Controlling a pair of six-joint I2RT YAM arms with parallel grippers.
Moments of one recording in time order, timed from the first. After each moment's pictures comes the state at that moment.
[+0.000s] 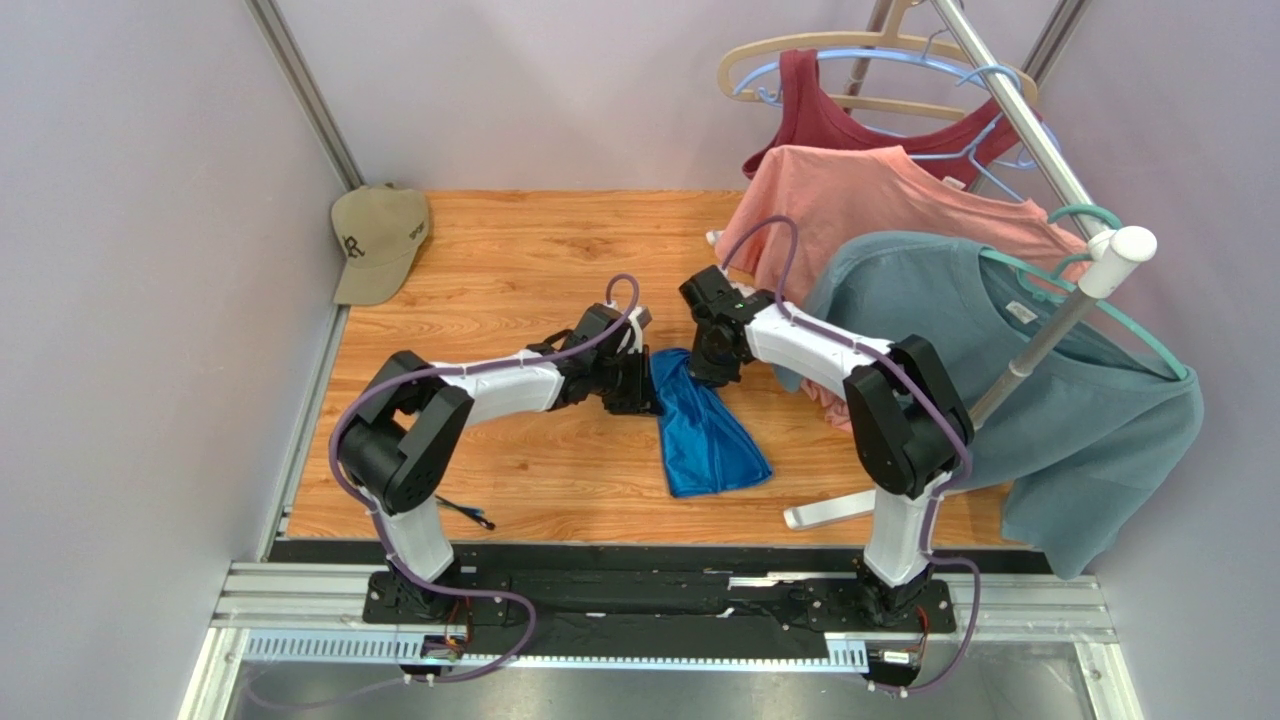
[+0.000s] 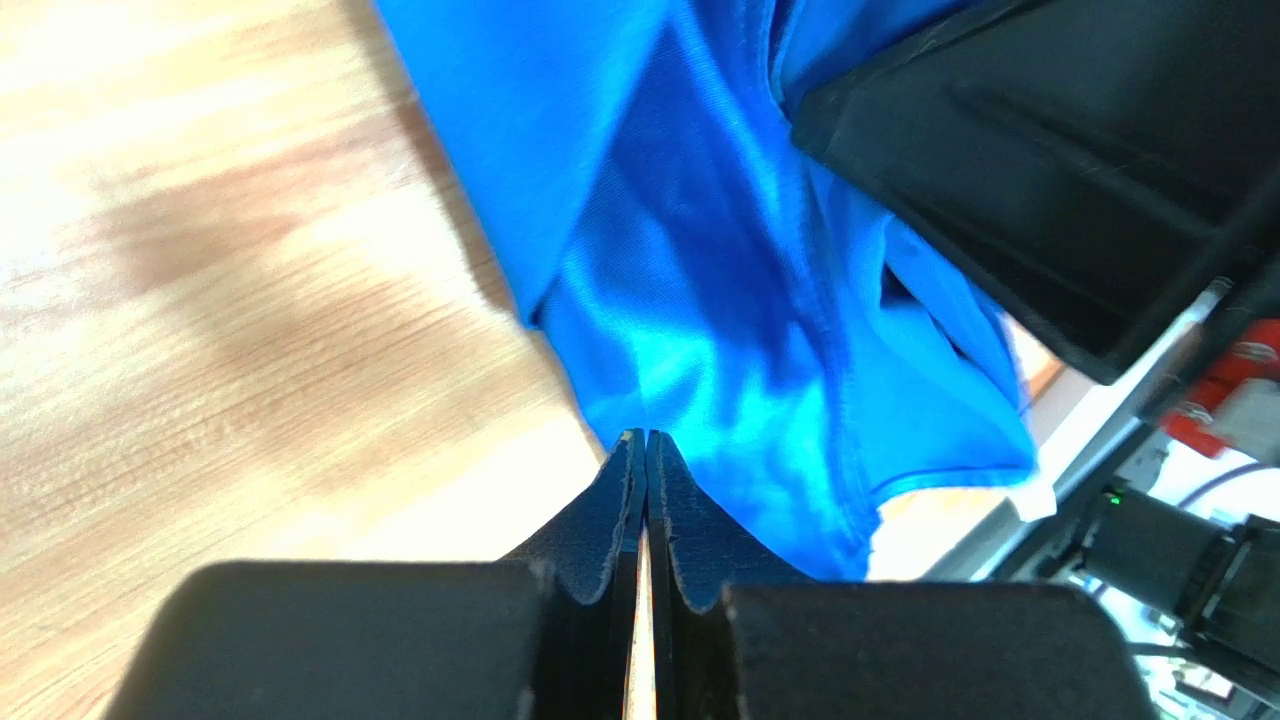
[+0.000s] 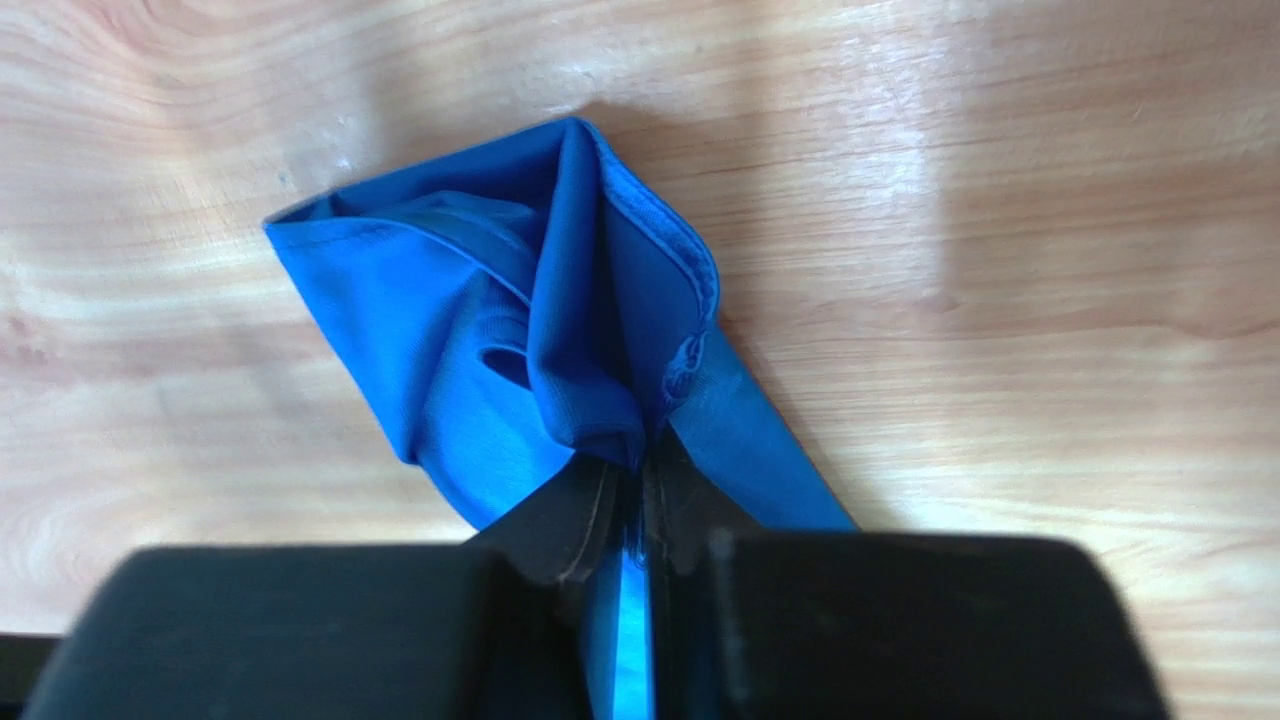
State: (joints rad) left arm -0.67 1.76 0.97 -0.06 0.31 -0.63; right arm 0.60 1.89 1.35 -0.63 0.14 0.80
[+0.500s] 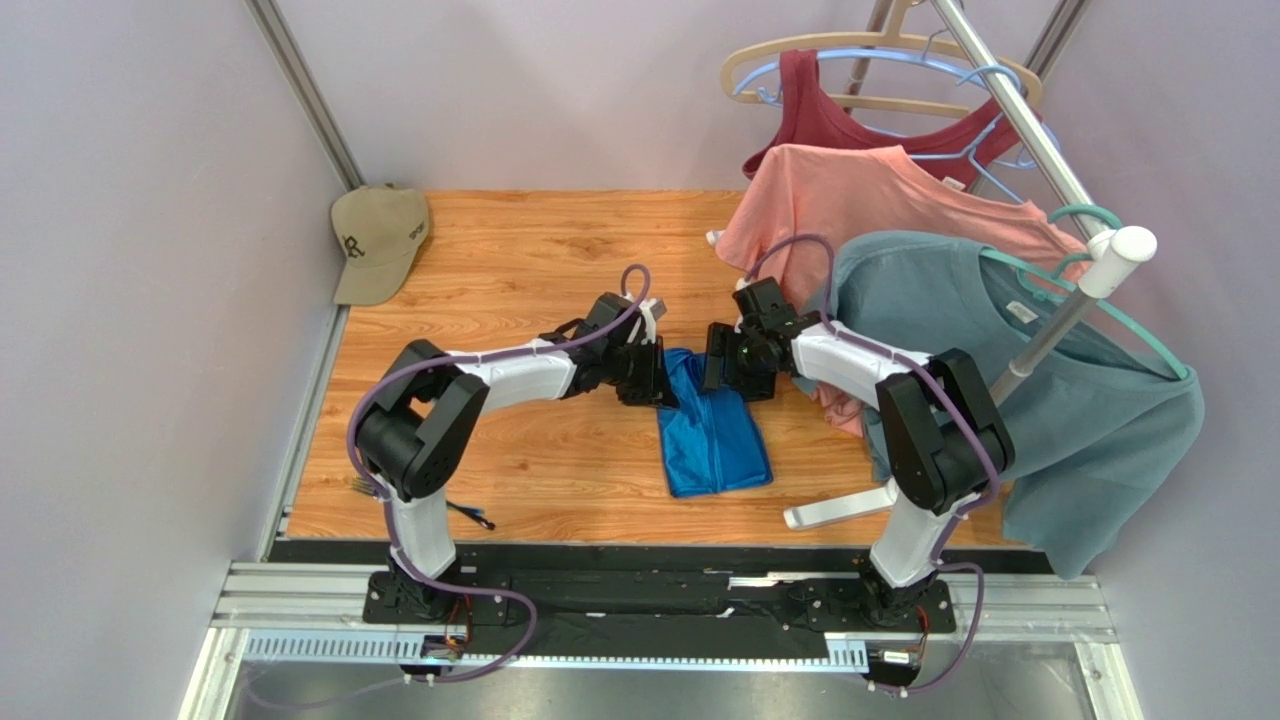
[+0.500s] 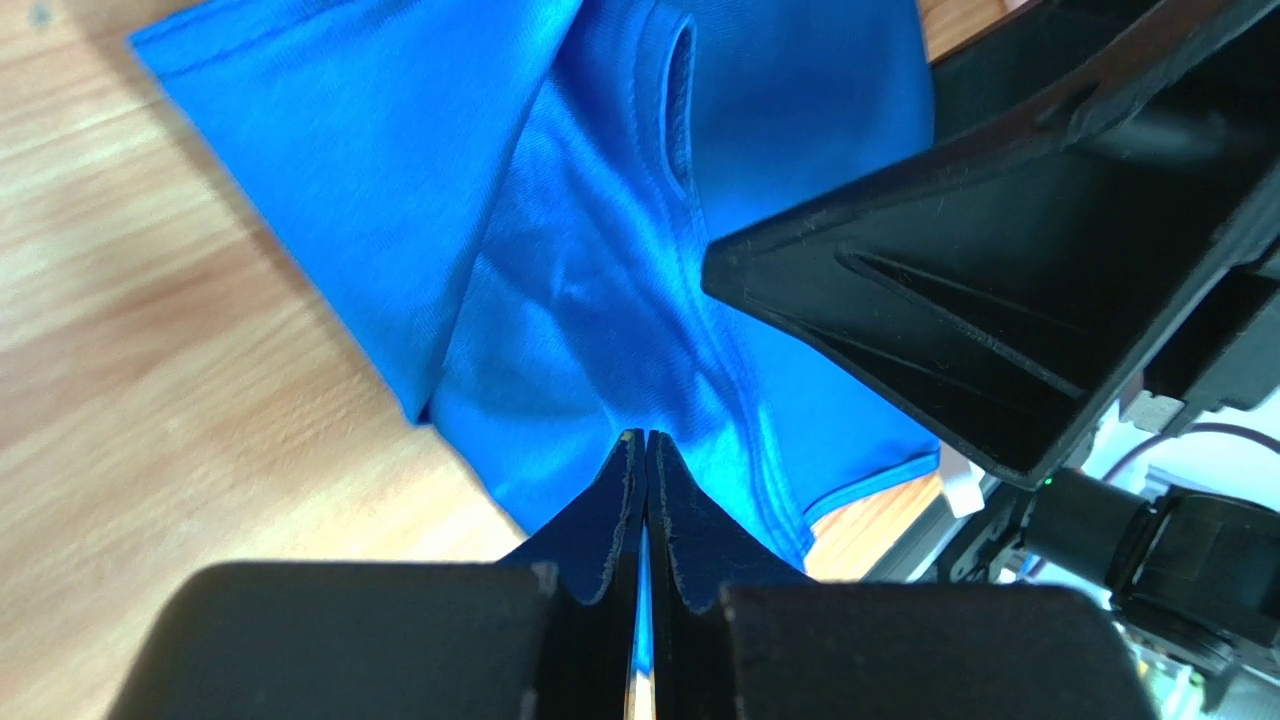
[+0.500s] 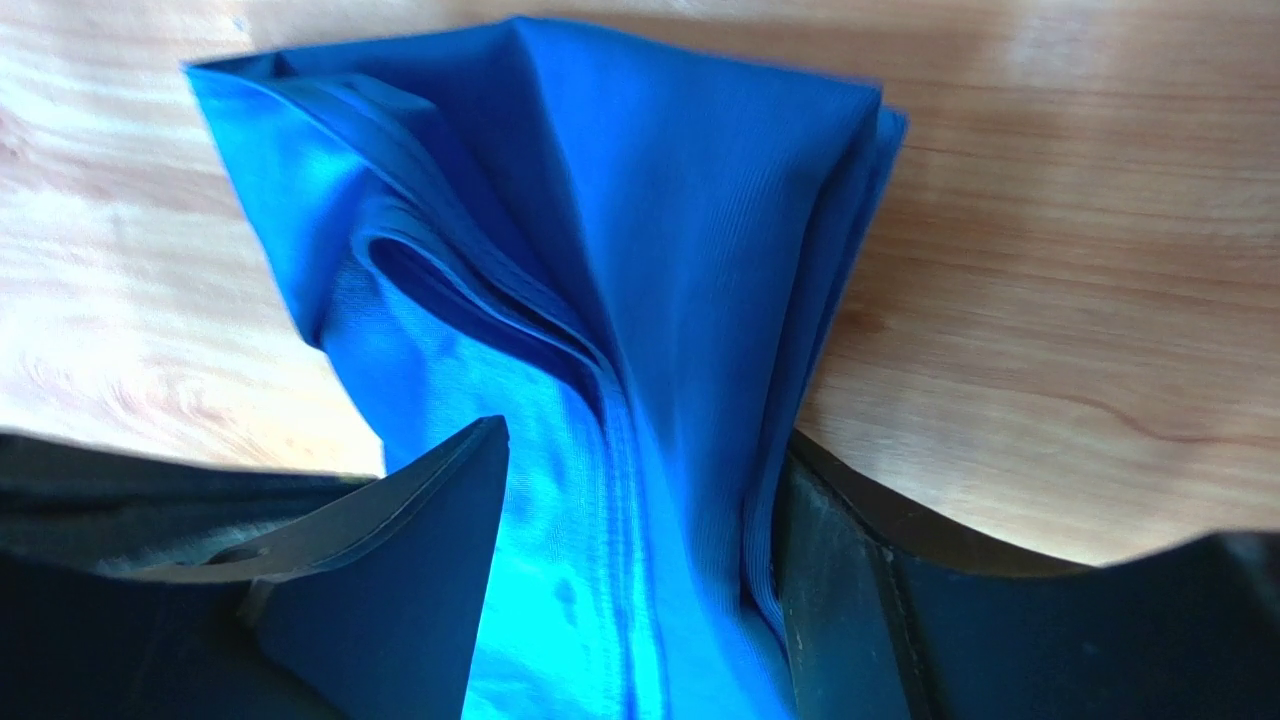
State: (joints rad) left arm -0.67 1.83 1.07 -0.06 0.39 -0.63; right arm 0.45 1.76 1.09 -0.41 -0.17 0.55
